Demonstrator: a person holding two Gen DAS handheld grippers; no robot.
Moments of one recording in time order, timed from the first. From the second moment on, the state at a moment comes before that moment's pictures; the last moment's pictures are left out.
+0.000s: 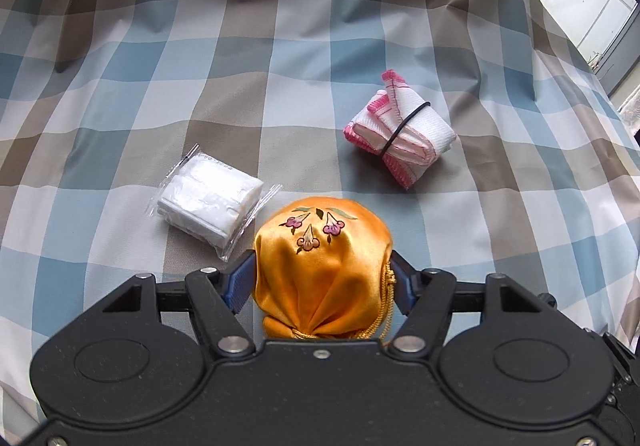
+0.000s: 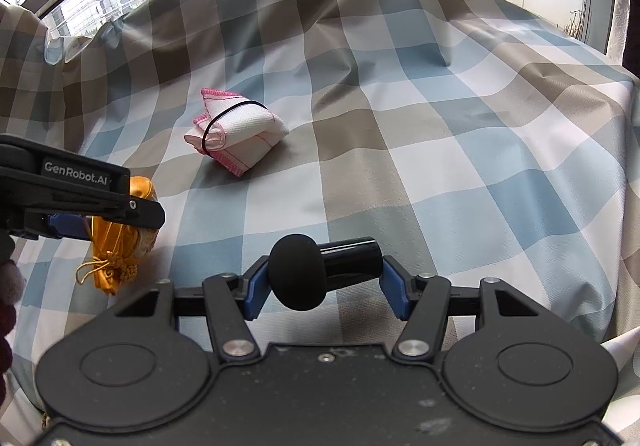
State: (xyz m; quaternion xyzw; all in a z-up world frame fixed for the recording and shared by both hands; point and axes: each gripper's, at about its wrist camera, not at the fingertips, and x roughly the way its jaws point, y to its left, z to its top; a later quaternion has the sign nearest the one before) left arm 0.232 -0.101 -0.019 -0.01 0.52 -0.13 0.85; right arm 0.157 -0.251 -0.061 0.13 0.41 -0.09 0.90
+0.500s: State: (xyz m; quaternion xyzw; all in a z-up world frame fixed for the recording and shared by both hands) left arm 0.089 -0.038 -0.001 0.03 0.50 -0.11 0.86; right arm 0.078 -0.218 -0.018 0.10 0.40 -0.08 0.91
